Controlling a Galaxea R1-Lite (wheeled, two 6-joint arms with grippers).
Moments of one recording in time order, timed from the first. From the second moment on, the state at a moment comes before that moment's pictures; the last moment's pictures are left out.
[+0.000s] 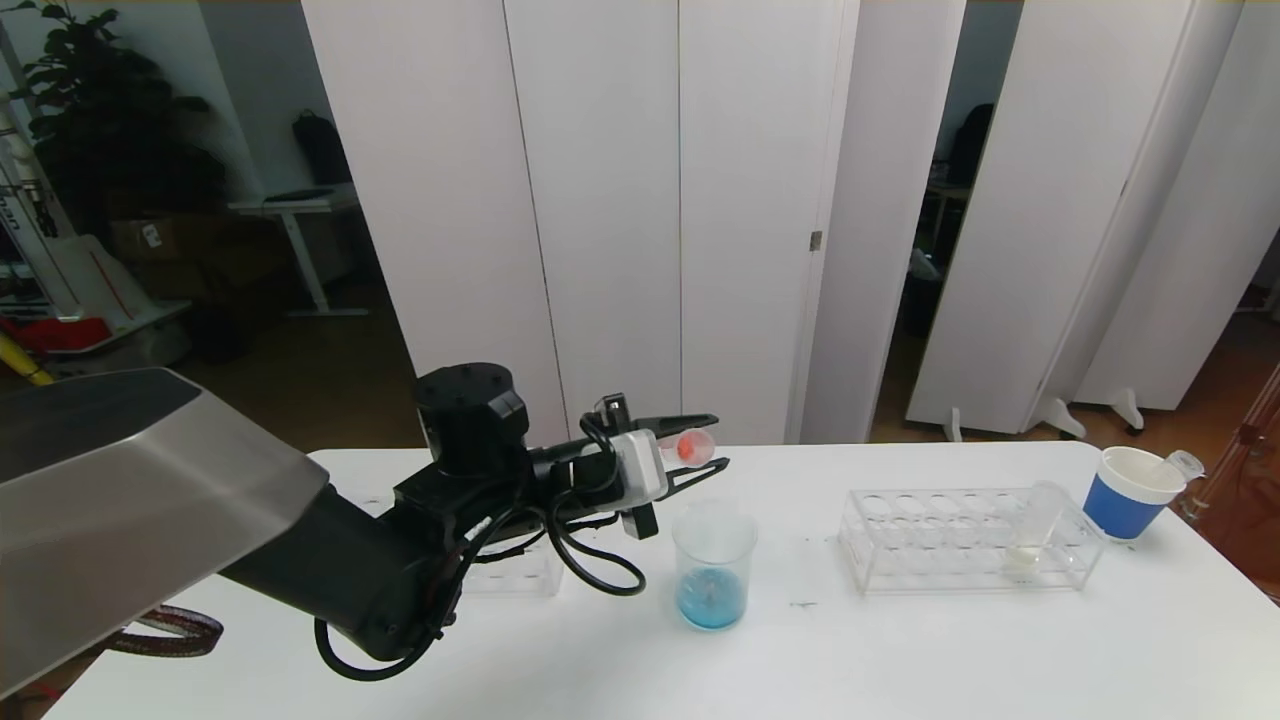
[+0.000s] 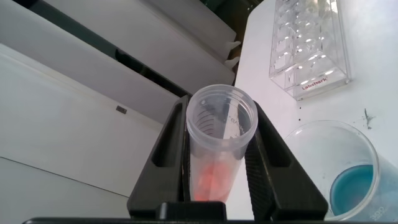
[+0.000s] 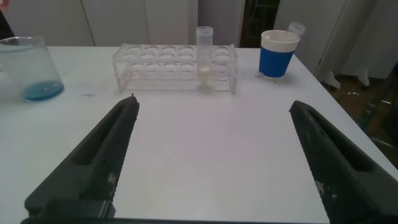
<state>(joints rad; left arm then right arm) -0.50 2.08 -0.87 -1.22 -0.66 0.90 0.00 0.00 0.00 -0.01 -0.01 0.02</state>
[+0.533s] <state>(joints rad) -0.48 2.14 -0.88 -1.34 -0.65 1.04 0.00 0.00 0.00 -0.01 -0.01 0.02</state>
